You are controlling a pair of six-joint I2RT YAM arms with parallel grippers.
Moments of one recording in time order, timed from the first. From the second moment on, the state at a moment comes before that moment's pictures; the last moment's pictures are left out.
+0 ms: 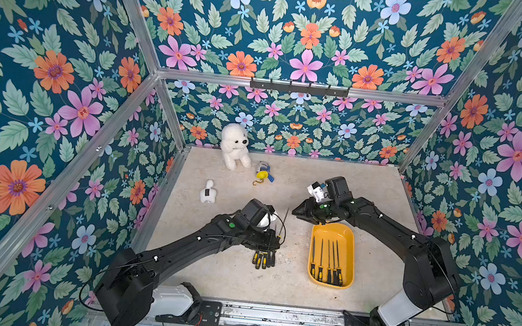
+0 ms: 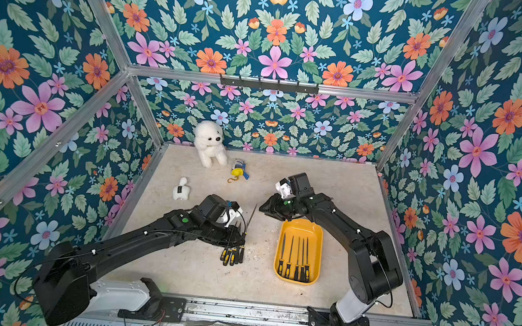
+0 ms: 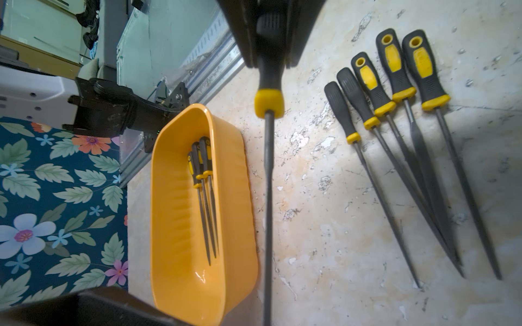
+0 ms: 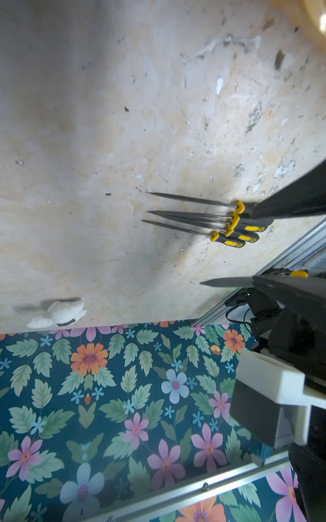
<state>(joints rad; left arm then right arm) -0.77 1.28 0.86 -0.52 0.43 -0.60 0.53 1.65 1.14 -0.36 -0.69 0.75</state>
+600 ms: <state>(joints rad) -0.78 1.28 0.84 -0.48 0.51 -0.63 0.56 1.68 1.13 -0.27 -0.73 0.80</state>
